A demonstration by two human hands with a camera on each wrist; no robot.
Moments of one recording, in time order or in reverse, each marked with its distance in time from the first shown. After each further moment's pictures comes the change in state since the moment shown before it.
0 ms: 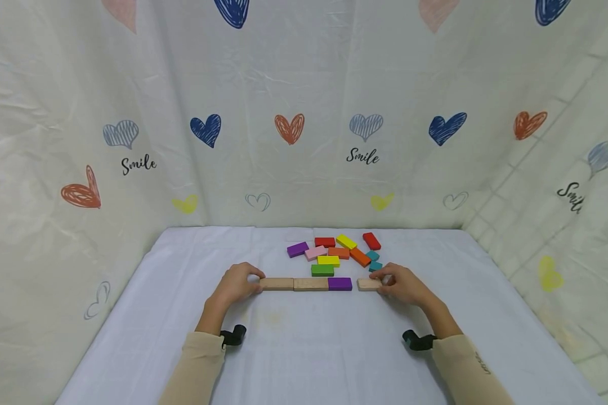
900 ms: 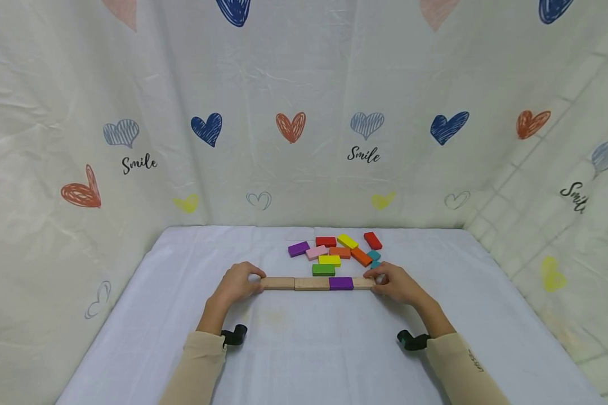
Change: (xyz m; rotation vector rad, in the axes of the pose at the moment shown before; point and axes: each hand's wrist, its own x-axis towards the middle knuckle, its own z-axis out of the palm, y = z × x) left_hand 0.000 0.001 0.000 0.018 -0.001 -0.002; right_hand 0.010 -0.010 0.011 -0.018 -0.007 -0.010
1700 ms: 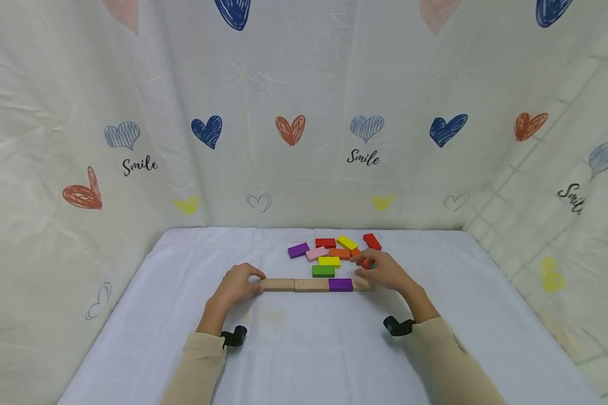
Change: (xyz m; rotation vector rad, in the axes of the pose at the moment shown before) left_hand -0.001 0.001 -0.001 -0.006 -0.003 0.000; right_hand 0.021 -0.038 -0.005 0.029 0.065 -0.145
